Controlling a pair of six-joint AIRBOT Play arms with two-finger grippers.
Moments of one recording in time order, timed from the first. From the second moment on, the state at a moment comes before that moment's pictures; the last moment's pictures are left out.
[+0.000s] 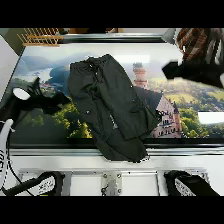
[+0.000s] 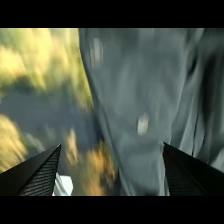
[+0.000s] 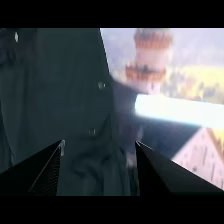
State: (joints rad) left arm 0.14 -1.30 0.94 0.98 -1.02 -1.57; right arm 0.05 -0.99 1.25 -1.28 0.99 1.49
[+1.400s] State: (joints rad) left arm -0.54 -1.11 0.69 0.63 -1.13 -1.42; right arm -0.14 -1.18 1.20 -1.21 0.76 1.59
